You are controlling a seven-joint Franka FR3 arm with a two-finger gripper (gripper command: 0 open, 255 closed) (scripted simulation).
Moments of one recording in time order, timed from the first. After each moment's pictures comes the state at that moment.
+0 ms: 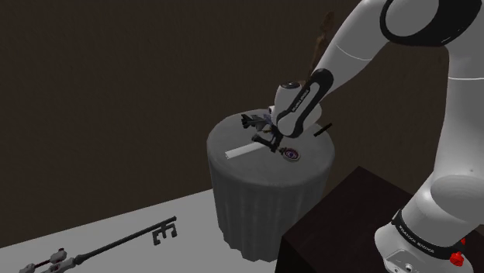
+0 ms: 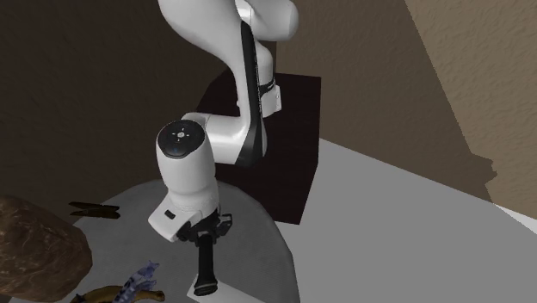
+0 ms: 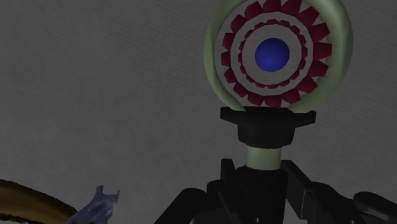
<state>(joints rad) -0.03 0.38 -0.03 -2.34 -0.16 2.89 -0.25</state>
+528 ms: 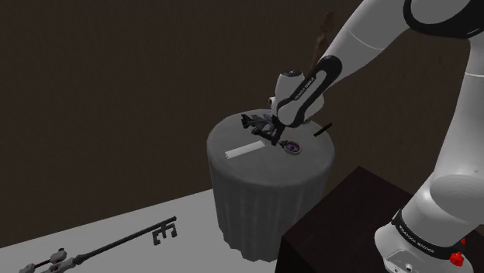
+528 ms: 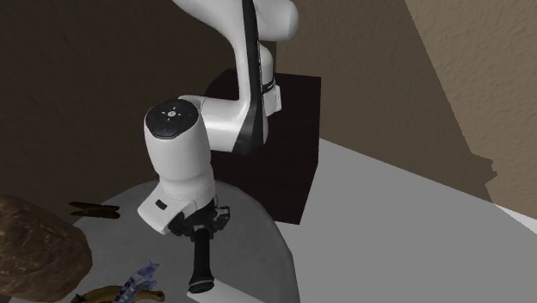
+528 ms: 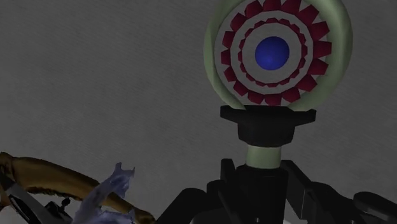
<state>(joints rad) -0.04 0.28 -0.01 -2.35 -0.14 2.80 -0.27</state>
